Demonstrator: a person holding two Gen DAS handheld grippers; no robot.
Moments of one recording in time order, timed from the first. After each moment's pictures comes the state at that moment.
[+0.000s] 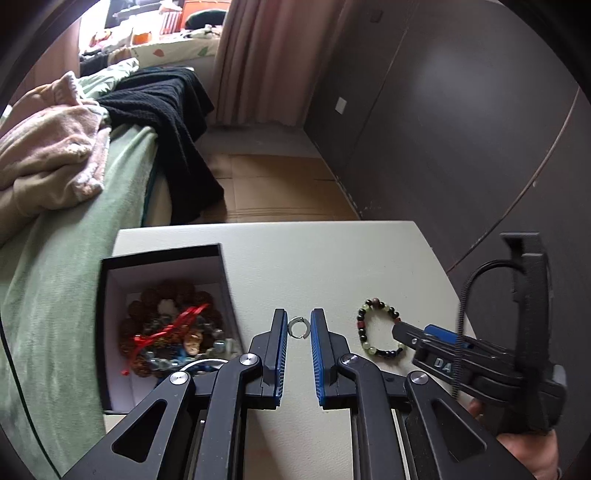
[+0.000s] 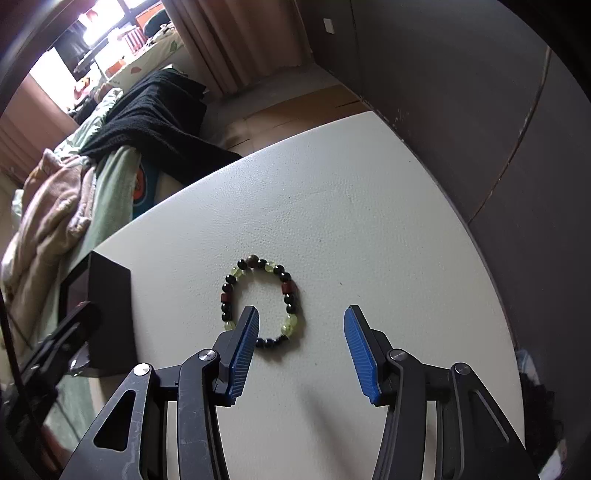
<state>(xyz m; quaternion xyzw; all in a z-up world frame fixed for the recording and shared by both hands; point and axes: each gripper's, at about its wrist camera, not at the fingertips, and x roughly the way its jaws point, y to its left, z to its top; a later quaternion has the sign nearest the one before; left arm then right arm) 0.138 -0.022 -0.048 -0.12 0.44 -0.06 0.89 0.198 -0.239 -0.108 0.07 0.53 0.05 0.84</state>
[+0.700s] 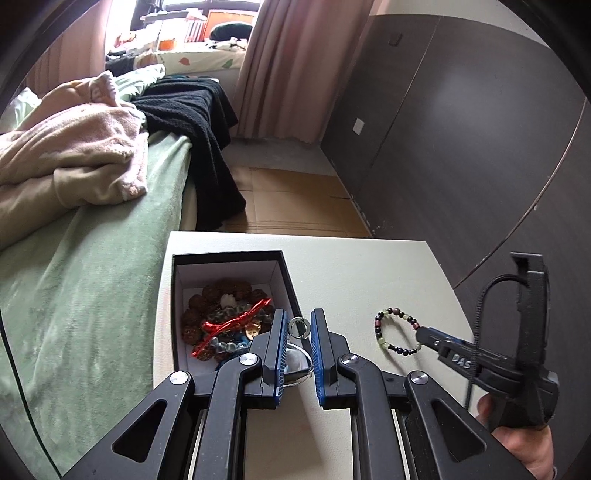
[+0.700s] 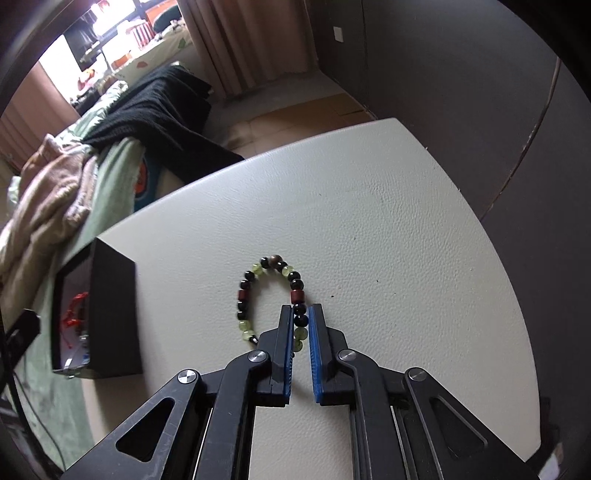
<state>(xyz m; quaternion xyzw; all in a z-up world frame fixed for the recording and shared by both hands) 0.104 0.017 -0.029 -0.13 0.41 -0.04 0.90 0.174 -0.228 -0.094 0.06 0.51 0.06 0.86</state>
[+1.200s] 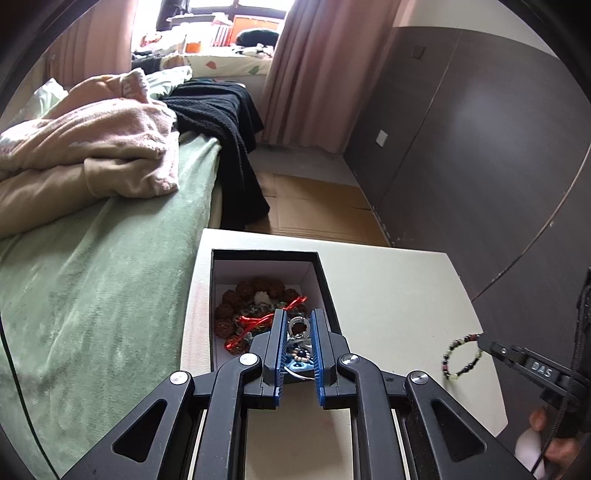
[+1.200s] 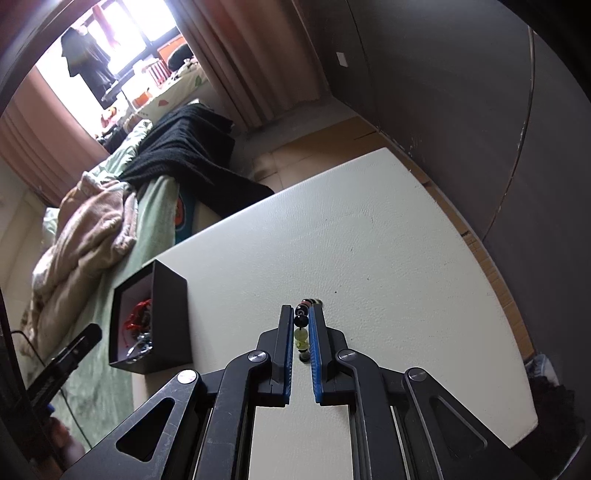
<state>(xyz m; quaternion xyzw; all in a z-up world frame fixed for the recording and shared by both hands) 0.093 0.033 -0.033 -0.15 0.40 0.01 0.91 0.145 -0.255 -0.057 0.13 0.46 0.09 0.87</state>
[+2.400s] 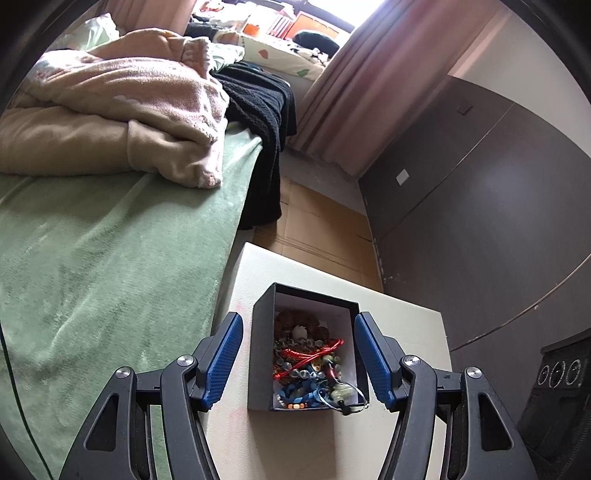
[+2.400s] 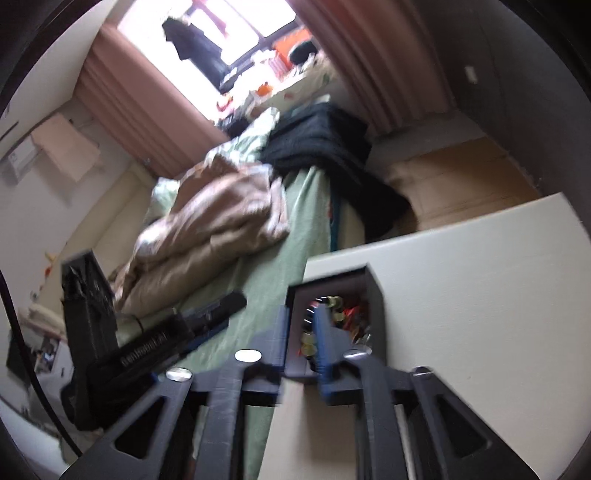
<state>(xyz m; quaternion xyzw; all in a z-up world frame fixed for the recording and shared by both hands) 0.095 0.115 -0.022 -0.28 0.38 0.03 0.88 0.146 -0.101 -0.037 0.13 0.44 0.31 0.83</state>
